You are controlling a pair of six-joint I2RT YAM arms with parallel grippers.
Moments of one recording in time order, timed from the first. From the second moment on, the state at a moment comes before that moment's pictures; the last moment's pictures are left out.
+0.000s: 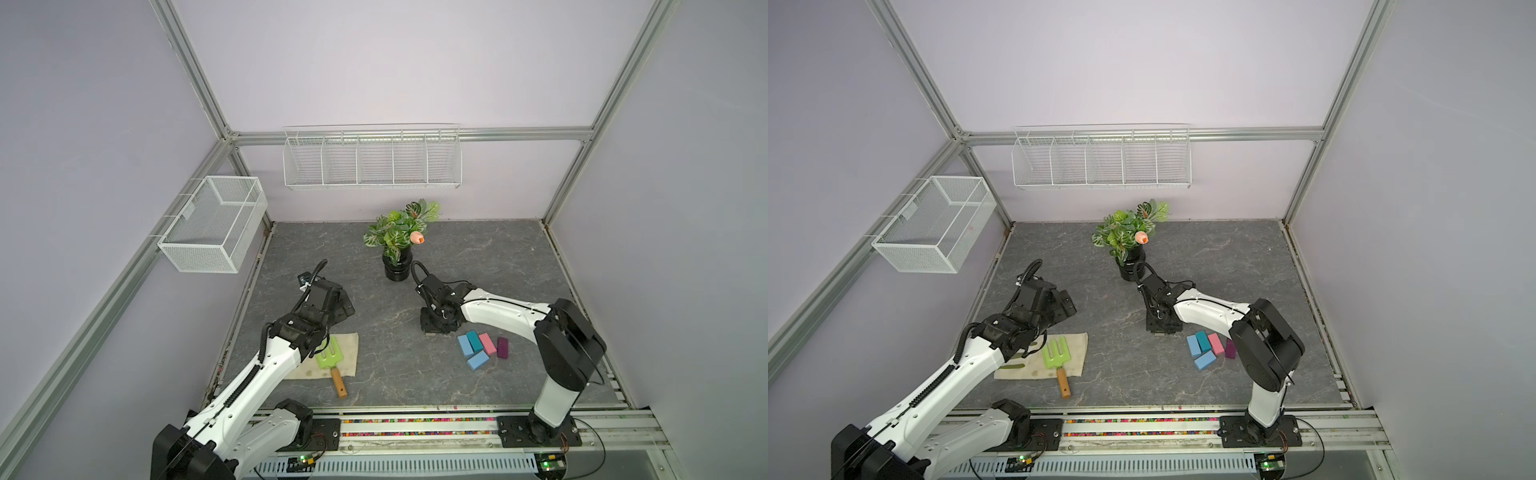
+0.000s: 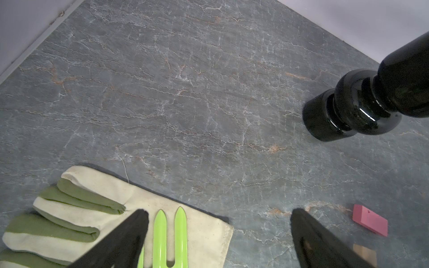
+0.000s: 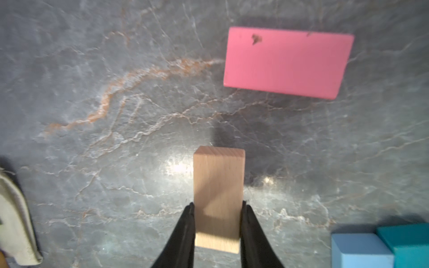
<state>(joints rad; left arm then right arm) -0.49 1.01 0.78 -0.63 -0.34 -0.75 0.78 1.79 1.16 -0.67 0.01 0.76</state>
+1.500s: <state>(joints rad) -0.49 1.04 0.78 -0.63 -0.34 -0.75 0.74 1.87 1.19 -0.56 -0.04 0.82</state>
